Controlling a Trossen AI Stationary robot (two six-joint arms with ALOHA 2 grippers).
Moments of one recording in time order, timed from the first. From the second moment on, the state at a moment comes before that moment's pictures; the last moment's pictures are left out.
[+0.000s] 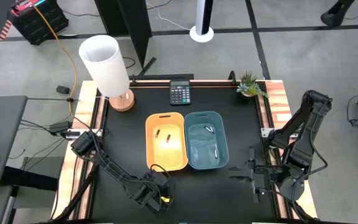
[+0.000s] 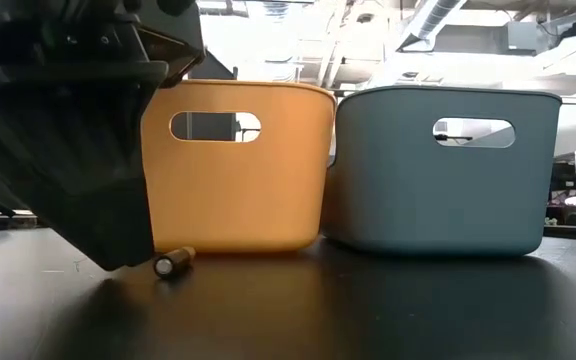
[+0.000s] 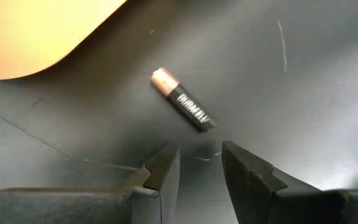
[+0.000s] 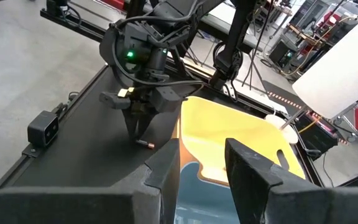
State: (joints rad) left arm -0.67 2.06 1.42 -0.61 -0.42 -1.48; right arm 1.03 1.19 1.04 -0.41 1.00 0.08
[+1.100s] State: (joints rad) left arm -0.69 2.06 1.72 -0.89 -0.45 -1.56; right arm 1.03 1.19 1.04 -0.41 1.00 0.07
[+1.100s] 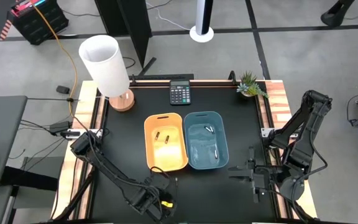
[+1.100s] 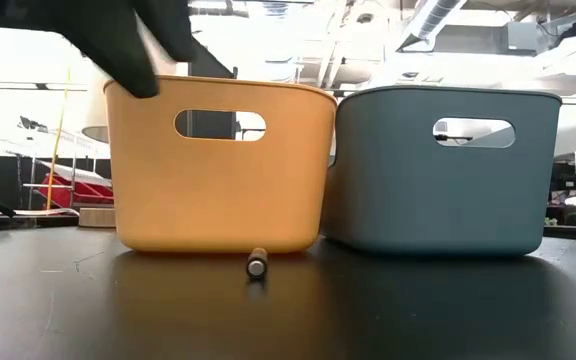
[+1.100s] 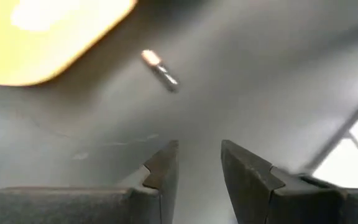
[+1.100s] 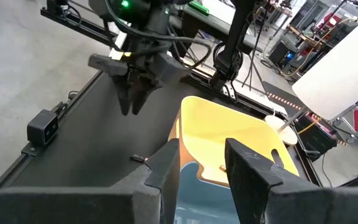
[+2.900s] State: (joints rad) left arm -0.48 2.23 1.72 -0.66 -0.34 -1.78; right arm 1.15 1.19 1.04 -0.41 0.99 -0.04
